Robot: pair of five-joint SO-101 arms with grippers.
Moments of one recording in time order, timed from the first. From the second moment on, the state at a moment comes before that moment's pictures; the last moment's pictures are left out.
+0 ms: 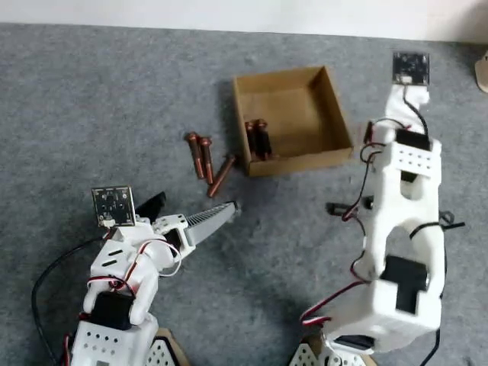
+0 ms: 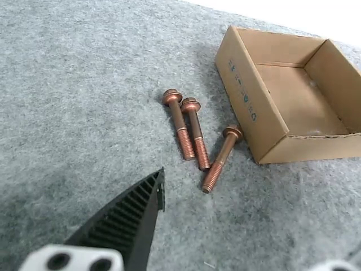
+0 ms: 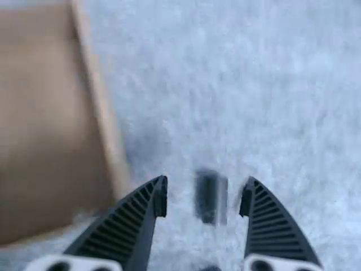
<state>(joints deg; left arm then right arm) 6.0 -101.6 96.1 41.4 21.8 12.5 5.8 11.6 39.6 11.7</state>
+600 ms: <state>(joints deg) 6.0 -101.6 96.1 41.4 21.8 16.9 26.6 -0.2 39.6 11.7</state>
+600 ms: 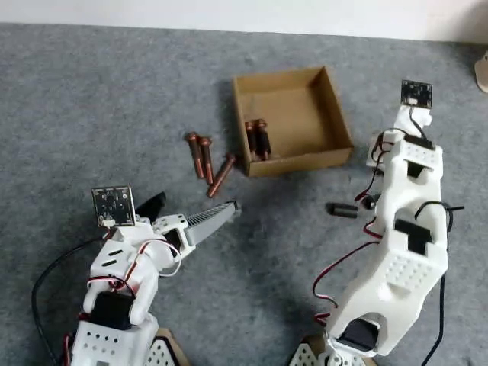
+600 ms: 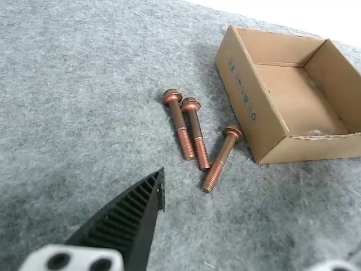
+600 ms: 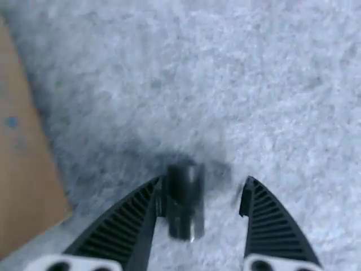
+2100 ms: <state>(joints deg) 6.0 -101.6 96.1 41.4 21.8 17.3 20.0 -7.2 60.1 11.4</state>
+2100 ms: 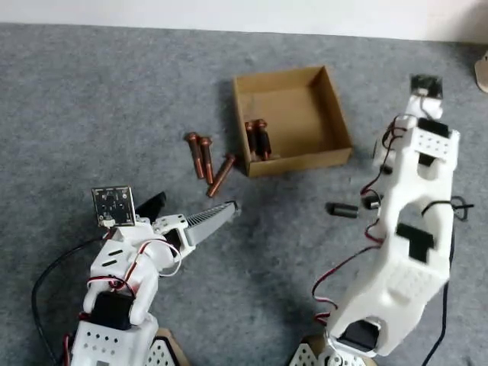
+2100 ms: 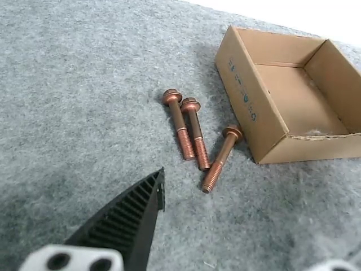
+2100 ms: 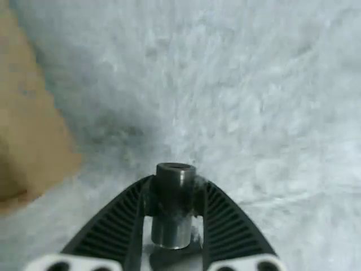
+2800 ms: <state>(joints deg) 1.0 -91.6 84.7 49.4 21.8 6.5 -36.9 31.3 66.2 10.6</state>
